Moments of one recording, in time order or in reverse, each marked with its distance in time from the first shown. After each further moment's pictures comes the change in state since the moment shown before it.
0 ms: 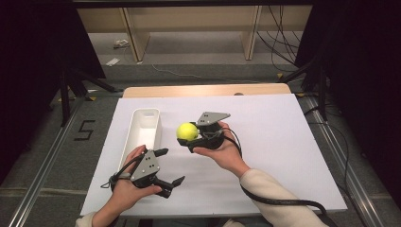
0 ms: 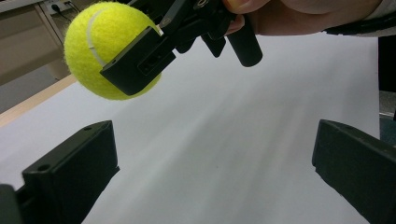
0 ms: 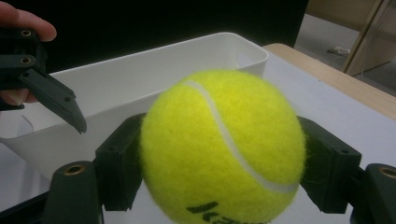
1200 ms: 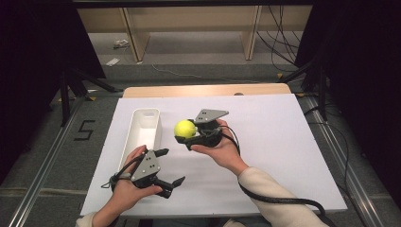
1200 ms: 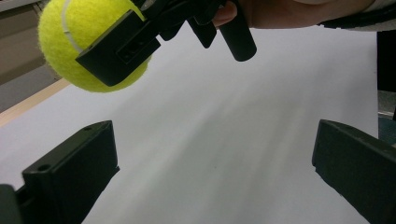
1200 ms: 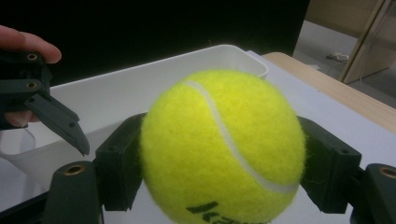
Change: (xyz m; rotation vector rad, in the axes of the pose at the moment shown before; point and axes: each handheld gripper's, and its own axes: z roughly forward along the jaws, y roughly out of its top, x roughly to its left) left arm -0.001 0.000 0.001 0.001 -0.004 0.001; right arm 0.001 0.011 0.002 -0.023 -0.002 -0.004
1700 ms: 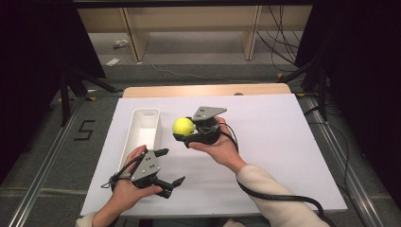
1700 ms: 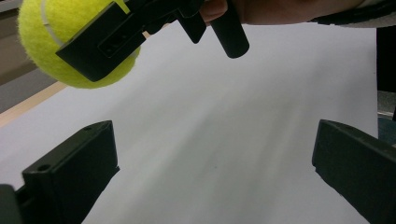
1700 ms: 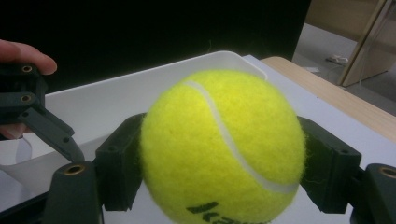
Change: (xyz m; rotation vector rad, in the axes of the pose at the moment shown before) left arm 0.001 0.001 0.000 -0.009 0.019 0.021; right arm -0.002 0.007 0.004 -0.001 0.001 -0.010
